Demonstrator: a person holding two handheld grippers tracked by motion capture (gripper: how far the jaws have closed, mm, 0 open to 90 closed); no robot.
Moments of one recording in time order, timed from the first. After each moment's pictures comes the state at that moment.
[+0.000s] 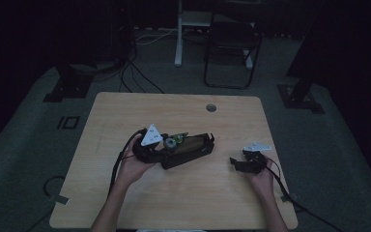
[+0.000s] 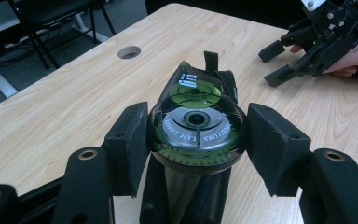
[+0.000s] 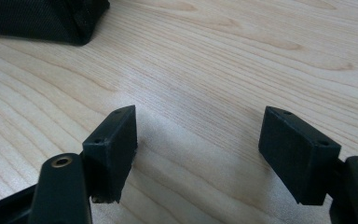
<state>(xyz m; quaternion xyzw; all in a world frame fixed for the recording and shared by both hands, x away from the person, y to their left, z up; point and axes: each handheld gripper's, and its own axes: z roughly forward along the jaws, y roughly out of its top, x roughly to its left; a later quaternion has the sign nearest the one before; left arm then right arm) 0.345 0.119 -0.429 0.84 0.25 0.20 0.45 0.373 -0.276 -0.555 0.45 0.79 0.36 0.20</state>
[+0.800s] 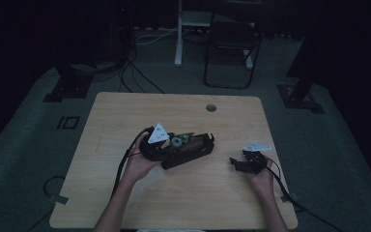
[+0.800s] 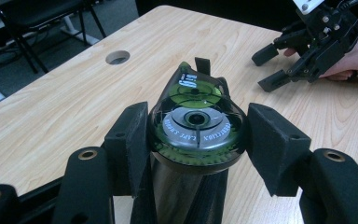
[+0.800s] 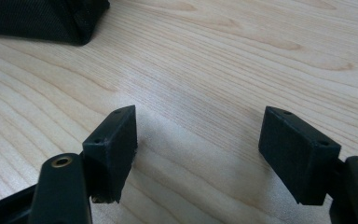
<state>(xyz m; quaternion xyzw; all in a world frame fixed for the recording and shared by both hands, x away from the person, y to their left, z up) 0.355 0.103 -0.433 0.84 0.24 0.19 0.45 0.373 -0.276 -0.555 0.45 0.79 0.36 0.20</state>
